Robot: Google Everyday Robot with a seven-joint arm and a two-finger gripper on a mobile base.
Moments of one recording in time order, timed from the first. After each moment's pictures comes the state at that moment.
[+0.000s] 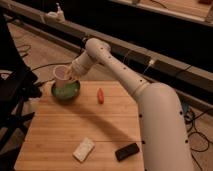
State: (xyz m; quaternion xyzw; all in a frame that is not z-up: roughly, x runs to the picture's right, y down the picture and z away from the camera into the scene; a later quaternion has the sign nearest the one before) arm -0.177 -0.061 0.818 -0.15 -0.45 -0.27 0.84
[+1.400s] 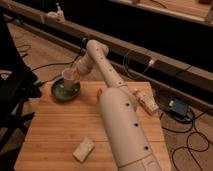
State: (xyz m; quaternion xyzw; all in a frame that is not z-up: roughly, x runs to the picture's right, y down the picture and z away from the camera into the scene) arm -0.176 -0.053 0.925 -0.23 -0.43 -0.24 0.84
